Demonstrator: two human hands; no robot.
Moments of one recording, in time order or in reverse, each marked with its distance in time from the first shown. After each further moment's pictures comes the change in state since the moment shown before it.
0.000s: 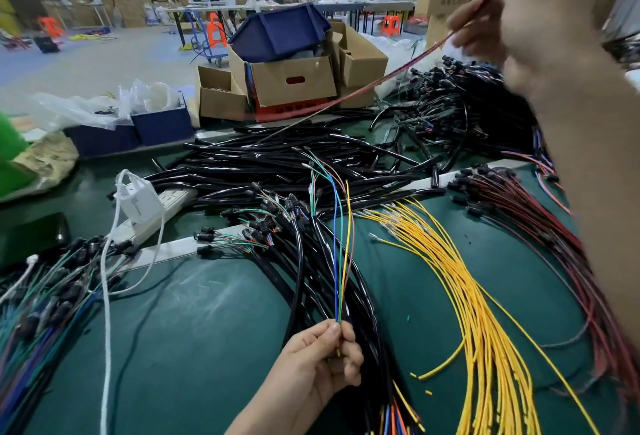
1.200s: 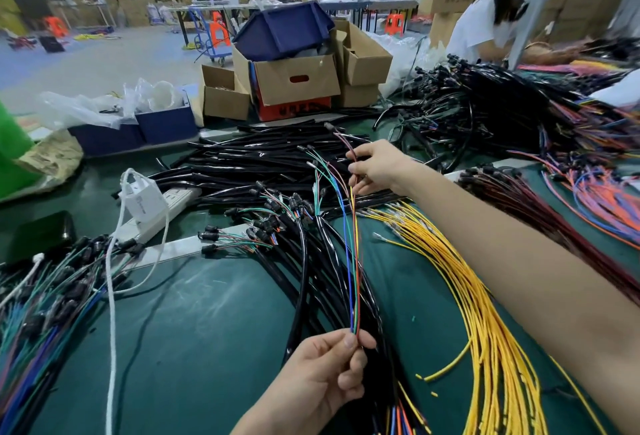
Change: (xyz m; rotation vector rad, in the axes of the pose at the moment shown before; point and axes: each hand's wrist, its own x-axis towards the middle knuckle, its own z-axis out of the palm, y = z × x) left_hand -0.004 -0.003 -0.003 0.024 -0.102 -0.077; right_hand -0.017 0.157 0.077 -0.349 -0.464 0.494
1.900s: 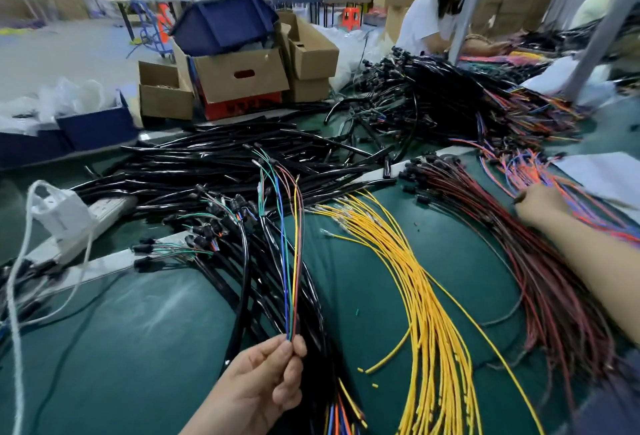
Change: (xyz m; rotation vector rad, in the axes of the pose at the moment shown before) left_hand 0.000 0.000 0.000 -0.064 0.081 -0.007; right_hand -0.082 0.210 -0.244 -0.834 0.678 0.510
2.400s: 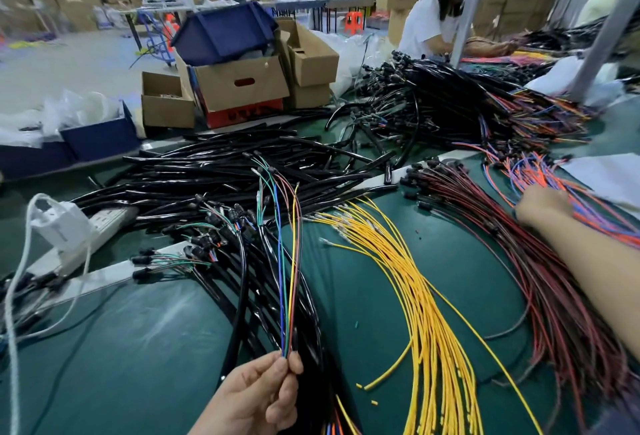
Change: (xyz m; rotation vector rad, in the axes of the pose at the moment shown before) left_hand 0.003 0.004 0.003 -0.021 0.005 -0.050; right_hand 0.024 -0.003 0.017 -0.067 0.030 0.131
